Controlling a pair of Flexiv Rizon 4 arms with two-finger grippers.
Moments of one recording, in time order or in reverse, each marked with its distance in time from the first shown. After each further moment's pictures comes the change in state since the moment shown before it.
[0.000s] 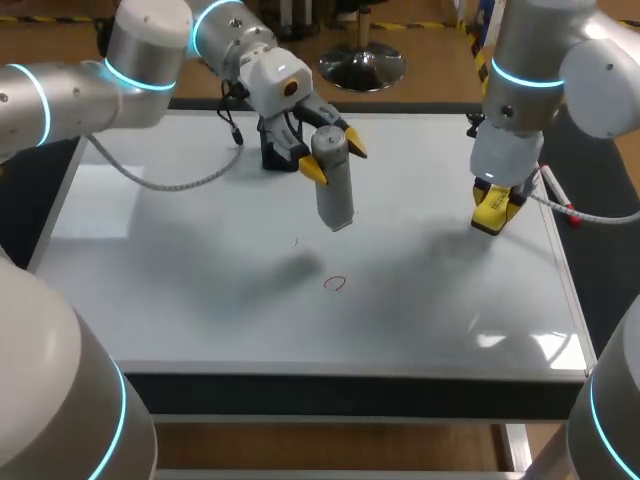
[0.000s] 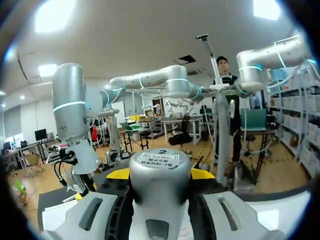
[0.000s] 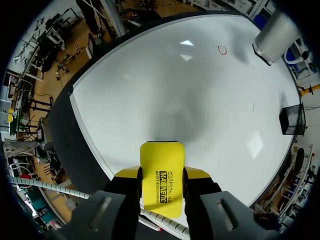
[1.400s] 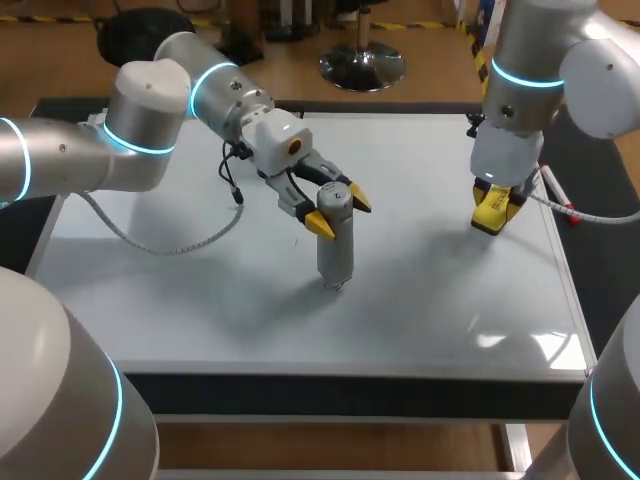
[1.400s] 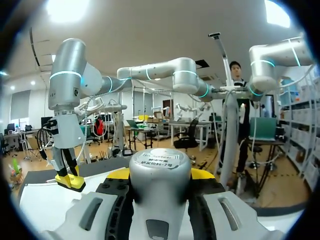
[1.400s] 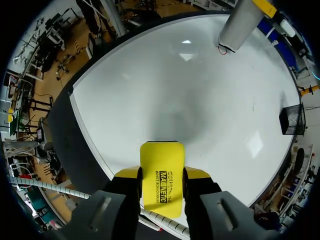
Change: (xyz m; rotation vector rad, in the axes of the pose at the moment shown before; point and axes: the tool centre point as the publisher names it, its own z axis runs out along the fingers) left arm 0.028 0.047 0.048 0.031 -0.073 -0.109; right arm 0.000 0.000 0.000 0.000 0.000 0.000
